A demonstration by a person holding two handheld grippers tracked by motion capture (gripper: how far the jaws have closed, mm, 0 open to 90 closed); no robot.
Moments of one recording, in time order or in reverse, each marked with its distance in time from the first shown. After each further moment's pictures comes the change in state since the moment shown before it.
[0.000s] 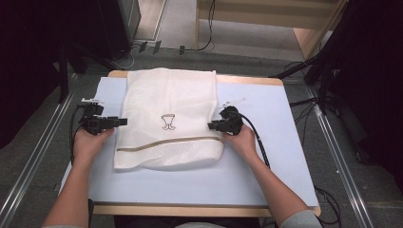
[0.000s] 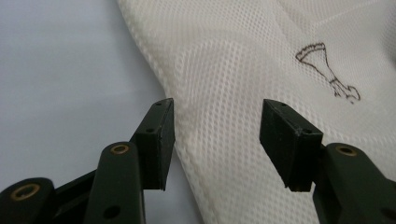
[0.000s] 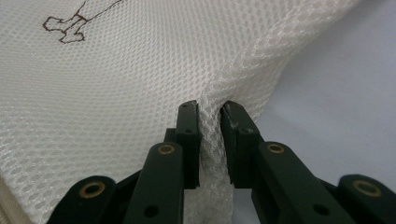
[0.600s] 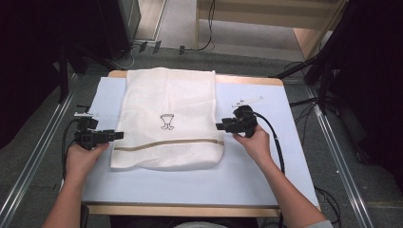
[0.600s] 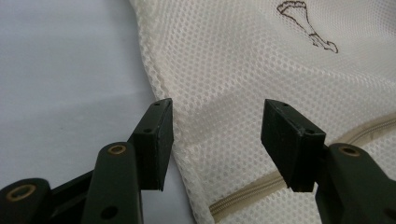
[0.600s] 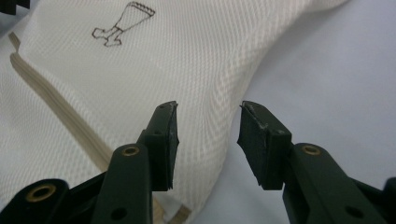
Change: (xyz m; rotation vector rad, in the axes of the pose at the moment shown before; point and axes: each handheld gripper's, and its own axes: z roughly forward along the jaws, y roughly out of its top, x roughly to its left) left arm -0.008 -0.039 -0.019 0.028 -0.029 -0.023; right arm 0.005 -0.007 -0.061 -0.049 0.013 0.003
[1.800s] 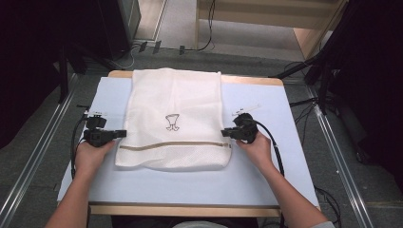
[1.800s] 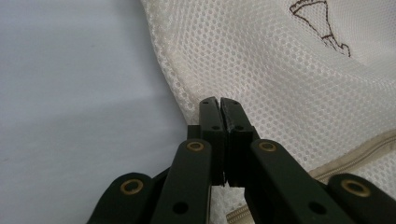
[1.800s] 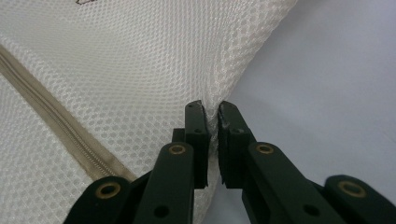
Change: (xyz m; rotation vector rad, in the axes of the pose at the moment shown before) left arm -0.009 0.008 0.023 0.019 -0.014 -0.005; right arm -0.007 -0.025 0.011 0.094 -0.053 0.004
